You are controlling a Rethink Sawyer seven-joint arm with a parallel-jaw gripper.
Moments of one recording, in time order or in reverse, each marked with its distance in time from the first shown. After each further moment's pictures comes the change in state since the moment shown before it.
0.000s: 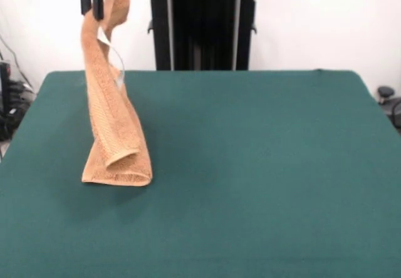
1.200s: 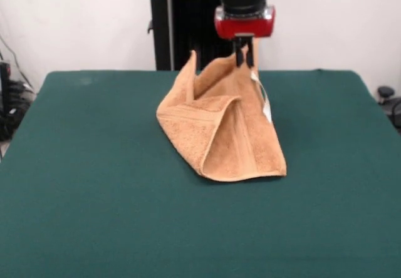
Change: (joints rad) arm 0.211 0.192 0.086 0.344 0.252 -0.371 0.000
